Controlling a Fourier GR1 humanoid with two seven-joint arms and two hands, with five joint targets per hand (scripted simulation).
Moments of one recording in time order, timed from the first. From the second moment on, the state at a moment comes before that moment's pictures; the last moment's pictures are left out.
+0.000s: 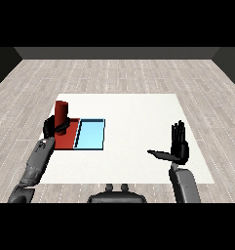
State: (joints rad) left arm -0.48 0.51 -0.08 -0.92 0.14 0.40 -0.07; right arm 0.05 -0.20 0.05 -1.87 -0.19 -0.23 -0.24
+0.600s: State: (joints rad) left arm -0.67 0.50 -0.03 -0.33 0.04 0.38 -0.17; right arm -0.03 -0.19 0.07 -1.74 -0.09 -0.25 -0.27
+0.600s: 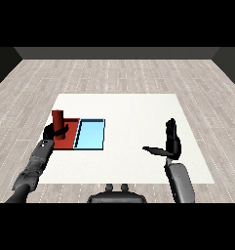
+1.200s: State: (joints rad) left arm -0.75 0.47 -0.08 -0.09 -0.06 0.25 -0.17; right arm -0.07 -0.18 0.05 -1.63 -0.07 -0.24 -0.33
